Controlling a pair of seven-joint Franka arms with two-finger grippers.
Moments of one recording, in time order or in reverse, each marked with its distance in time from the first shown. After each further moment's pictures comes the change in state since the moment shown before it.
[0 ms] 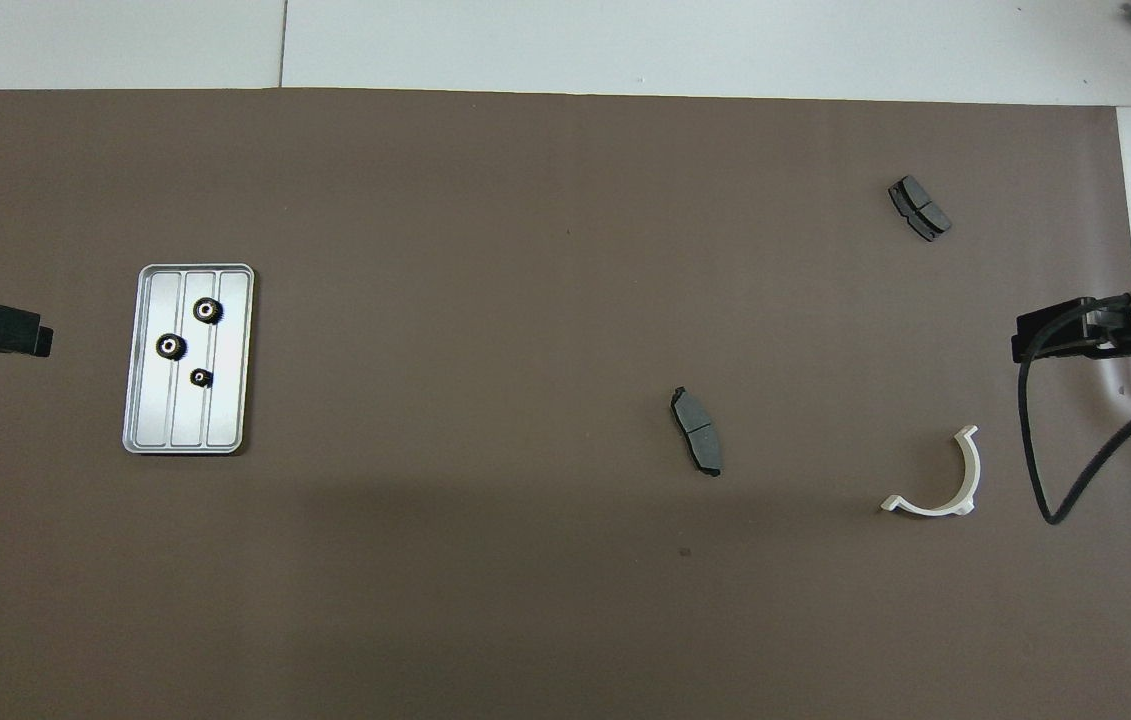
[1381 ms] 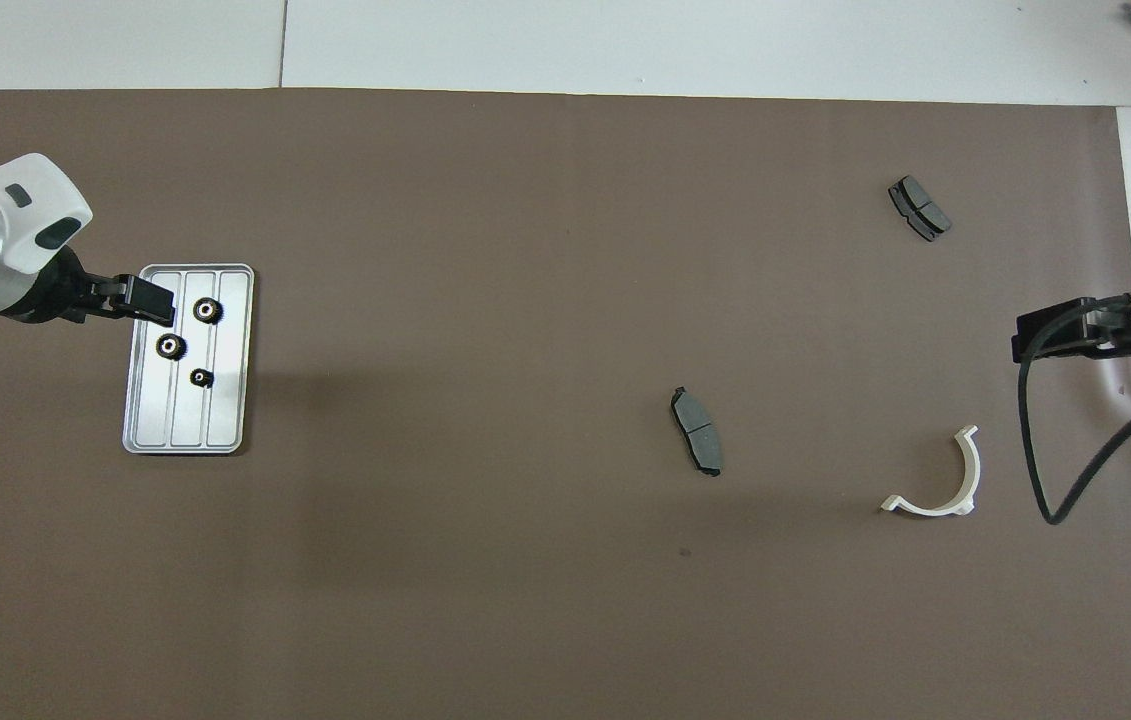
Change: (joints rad) left arm 0.012 0.217 0.001 -0.227 0.000 0.397 -0.002; right arm 0.000 0.000 0.000 0.000 0.000 0.000 0.000
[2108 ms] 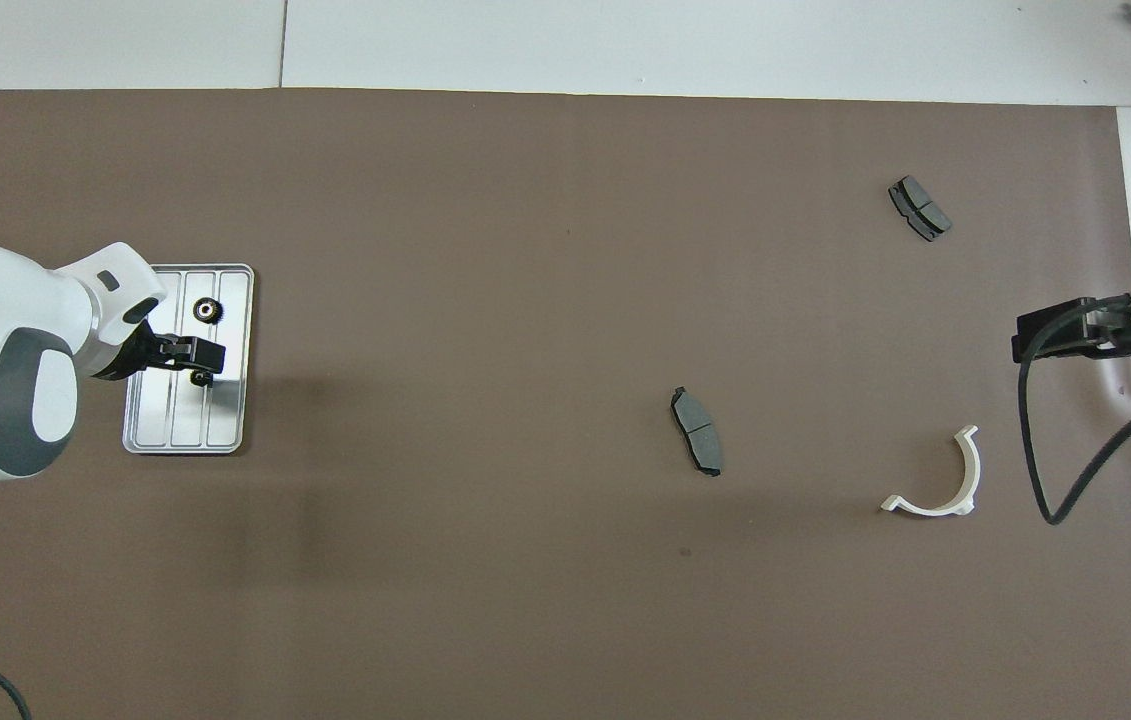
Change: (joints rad) left arm 0.001 -0.002 0.000 -0.273 0.000 0.282 -0.003; right arm 0.000 0.000 0.000 0.000 0.000 0.000 0.000
